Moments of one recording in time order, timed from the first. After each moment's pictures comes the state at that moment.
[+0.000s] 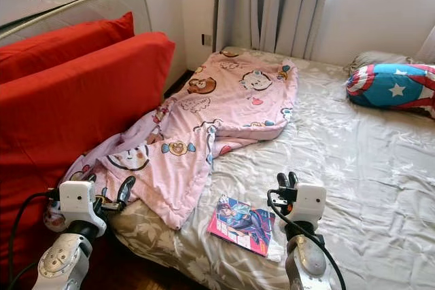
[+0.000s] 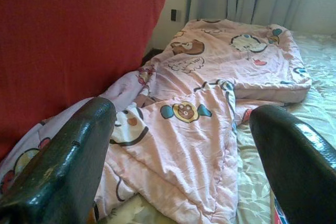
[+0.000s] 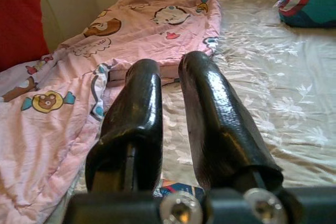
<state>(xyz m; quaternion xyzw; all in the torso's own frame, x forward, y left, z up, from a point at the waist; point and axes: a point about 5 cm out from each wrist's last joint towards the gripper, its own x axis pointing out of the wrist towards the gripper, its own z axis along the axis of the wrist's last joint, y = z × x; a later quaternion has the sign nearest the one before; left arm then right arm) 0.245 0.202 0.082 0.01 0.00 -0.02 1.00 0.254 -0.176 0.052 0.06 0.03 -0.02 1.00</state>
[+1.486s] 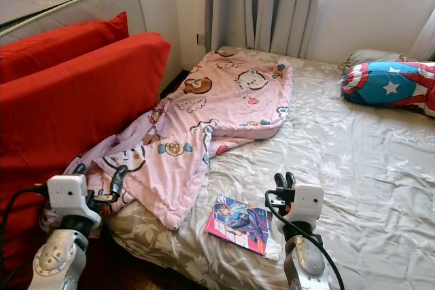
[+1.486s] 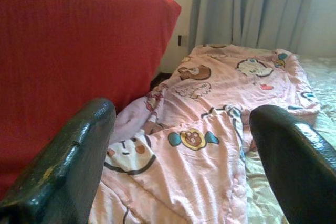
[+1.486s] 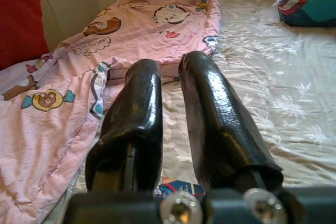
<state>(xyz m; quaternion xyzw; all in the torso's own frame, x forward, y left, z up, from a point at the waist) 0.244 0.203 0.099 0.02 -0.05 0.01 1.00 0.253 -0.173 0.052 0.06 0.03 -0.01 1.00</state>
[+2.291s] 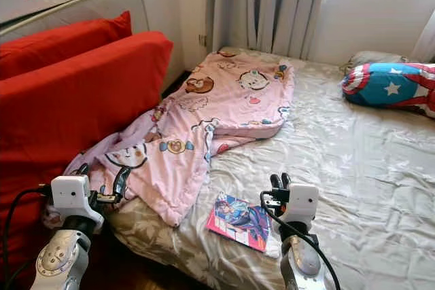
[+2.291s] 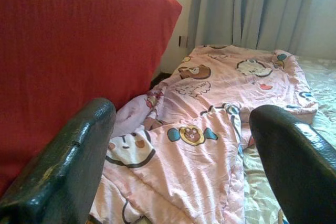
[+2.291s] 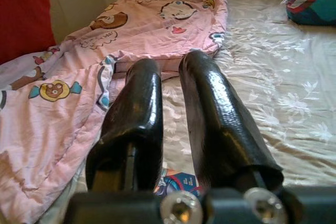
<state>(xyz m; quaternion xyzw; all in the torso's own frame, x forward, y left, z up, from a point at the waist) 0.245 0.201 0.098 0.02 -0.05 0.01 1.00 0.254 -0.166 0.050 0.06 0.04 0.00 1.00</state>
